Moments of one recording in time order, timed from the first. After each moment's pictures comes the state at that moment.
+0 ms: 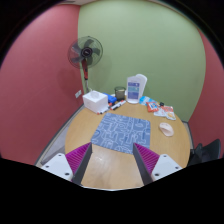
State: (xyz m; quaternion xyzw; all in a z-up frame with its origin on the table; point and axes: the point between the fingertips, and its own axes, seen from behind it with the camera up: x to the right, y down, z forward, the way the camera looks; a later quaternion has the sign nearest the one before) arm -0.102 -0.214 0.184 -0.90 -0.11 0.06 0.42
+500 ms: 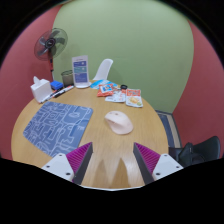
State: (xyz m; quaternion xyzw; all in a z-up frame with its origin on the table) arm 0.160 -0.079 0.046 -0.92 -0.06 -0.01 0.40
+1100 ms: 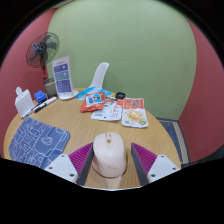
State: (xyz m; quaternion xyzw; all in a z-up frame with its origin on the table) arm 0.185 0.082 -0.006 -0.90 -0.06 0.01 0.44
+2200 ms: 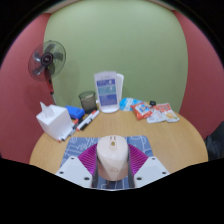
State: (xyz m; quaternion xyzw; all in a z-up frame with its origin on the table) arm -0.059 0.030 0.070 -0.88 0.03 0.01 0.47
